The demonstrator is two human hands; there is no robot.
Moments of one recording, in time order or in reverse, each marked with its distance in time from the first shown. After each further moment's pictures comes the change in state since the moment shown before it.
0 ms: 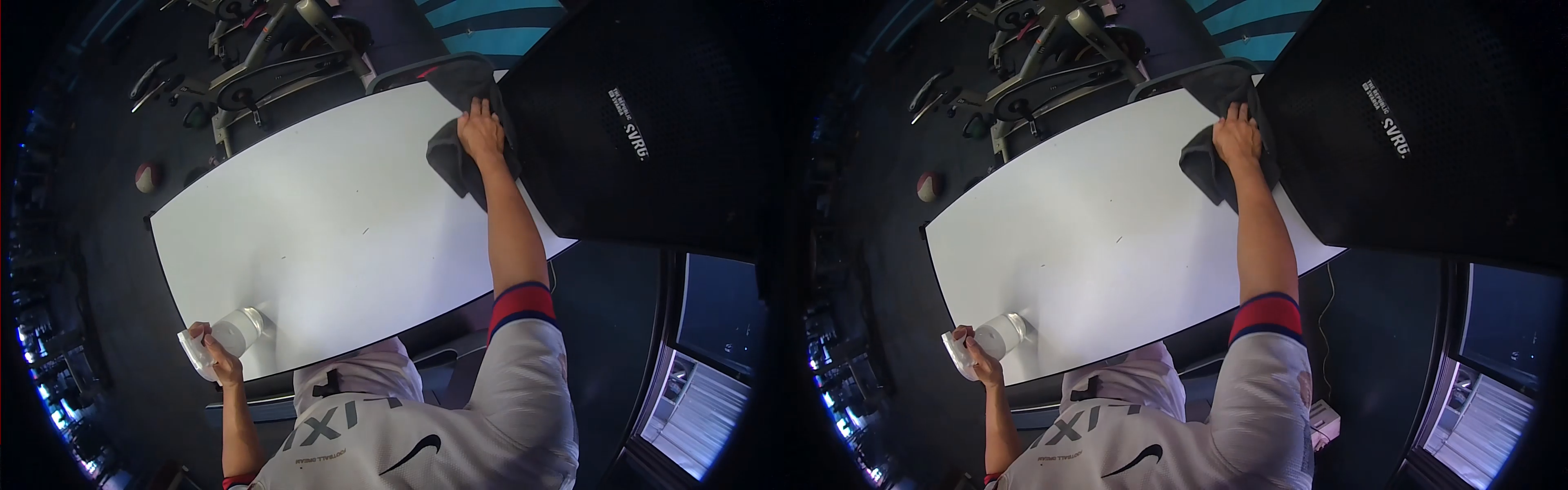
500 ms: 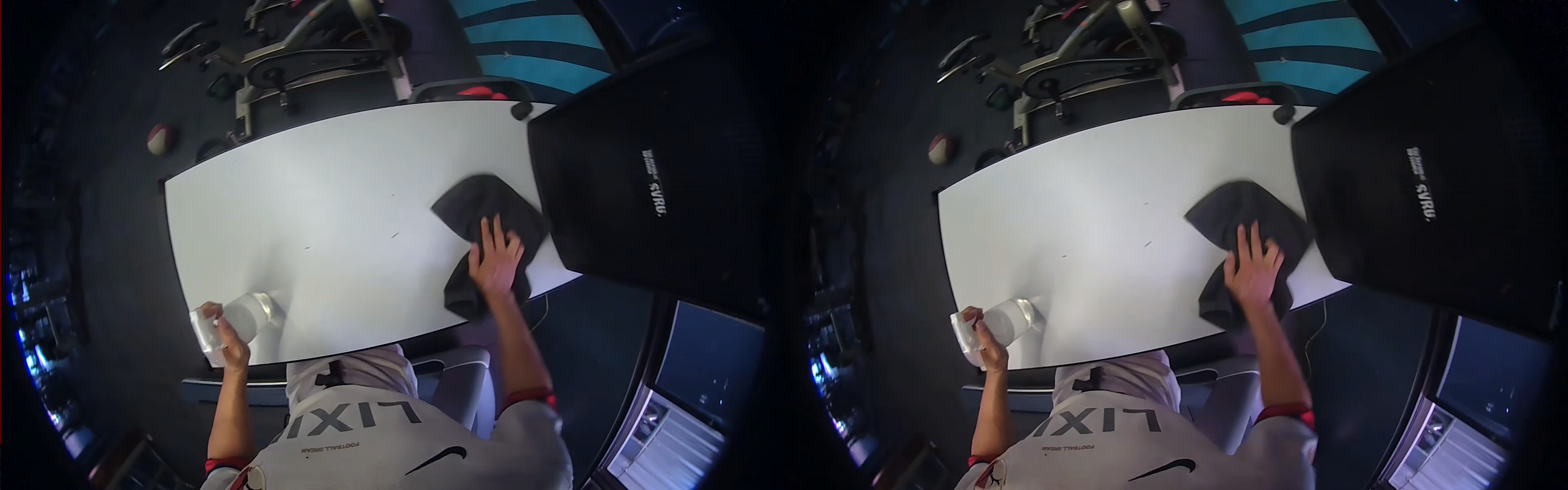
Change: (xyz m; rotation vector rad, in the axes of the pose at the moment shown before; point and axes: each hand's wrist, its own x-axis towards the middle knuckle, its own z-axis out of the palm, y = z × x) left_hand -0.006 -0.004 0.005 -0.061 0.028 0.018; right_hand -0.211 -0.010 -0.062 -0.046 0.014 -0.257
